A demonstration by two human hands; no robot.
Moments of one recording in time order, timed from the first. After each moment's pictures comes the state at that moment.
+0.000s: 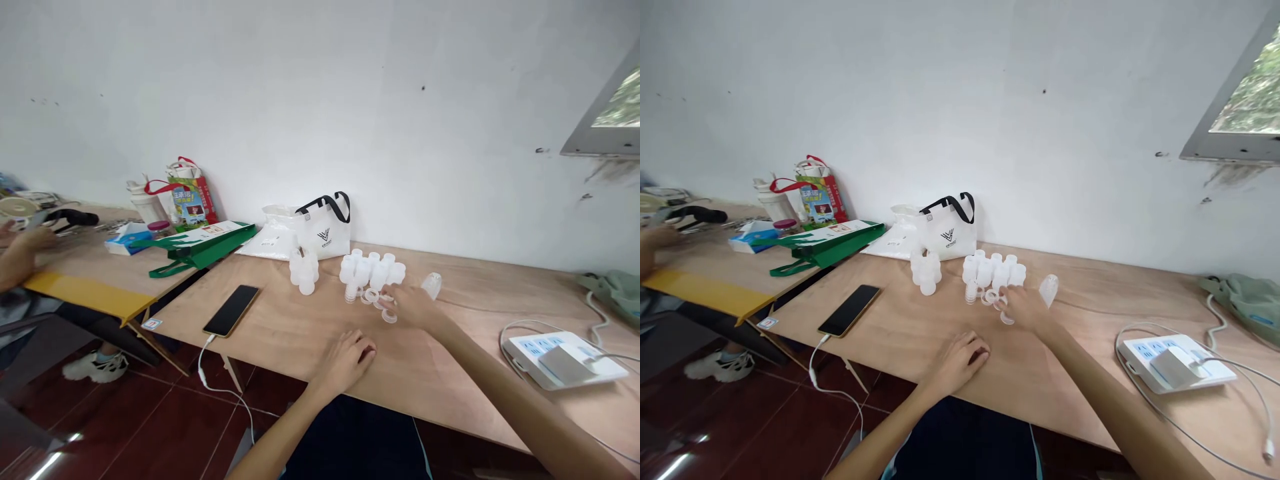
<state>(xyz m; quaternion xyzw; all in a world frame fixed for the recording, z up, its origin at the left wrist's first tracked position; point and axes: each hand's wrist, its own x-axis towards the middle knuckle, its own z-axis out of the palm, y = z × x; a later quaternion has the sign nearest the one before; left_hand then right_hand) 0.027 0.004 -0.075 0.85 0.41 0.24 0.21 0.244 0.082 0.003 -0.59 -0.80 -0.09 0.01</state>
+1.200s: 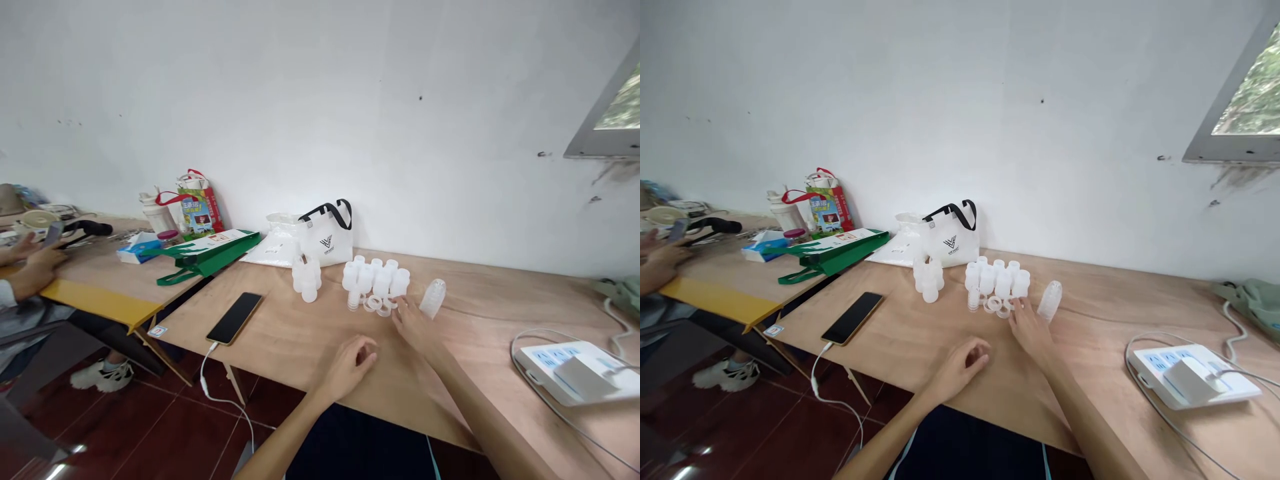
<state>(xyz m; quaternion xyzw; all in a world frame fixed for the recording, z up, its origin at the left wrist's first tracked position) 0.025 0.010 -0.076 0.77 0.41 0.34 0.35 0.250 0.076 -0.062 -0.65 -0.74 -0.03 0.14</state>
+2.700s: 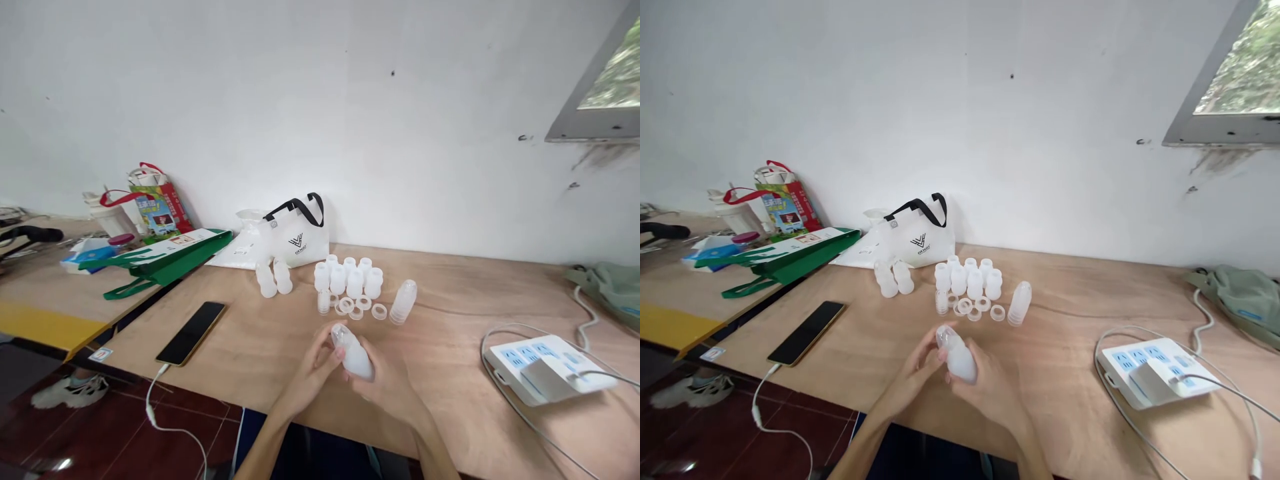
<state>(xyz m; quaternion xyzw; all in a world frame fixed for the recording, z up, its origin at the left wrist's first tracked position) 0.045 0.005 -0.015 0.59 0.39 0.43 0.56 0.233 -0.009 -0.021 -0.52 -0.70 0.38 0.31</state>
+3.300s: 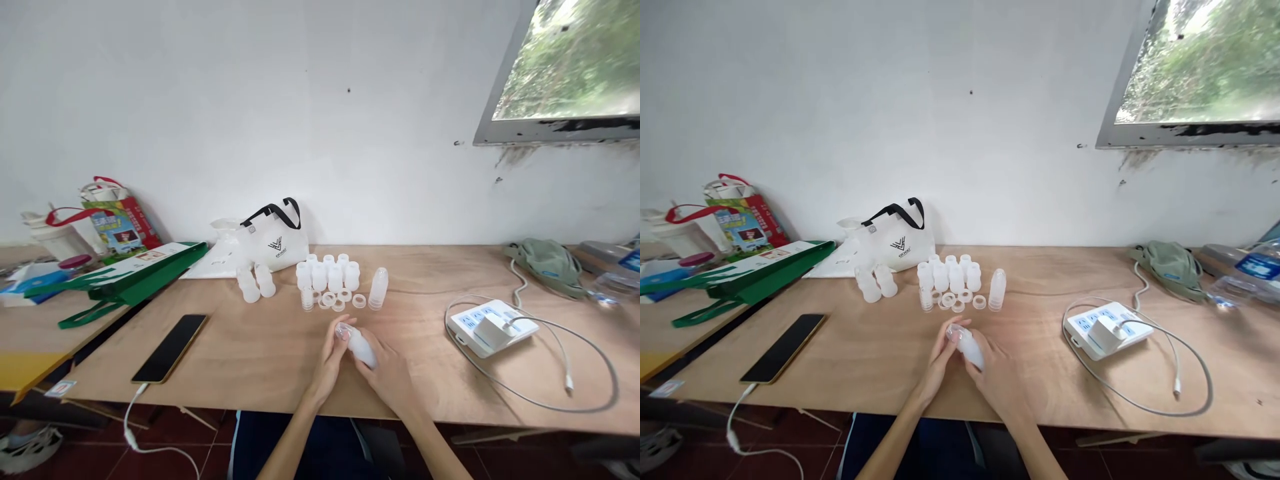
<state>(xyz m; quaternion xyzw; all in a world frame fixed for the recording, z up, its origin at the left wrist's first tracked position) 0.099 0.007 -0.059 0.57 0.34 0.46 0.59 0.255 -0.034 -0.075 -0.62 -0.69 0.11 0.36</state>
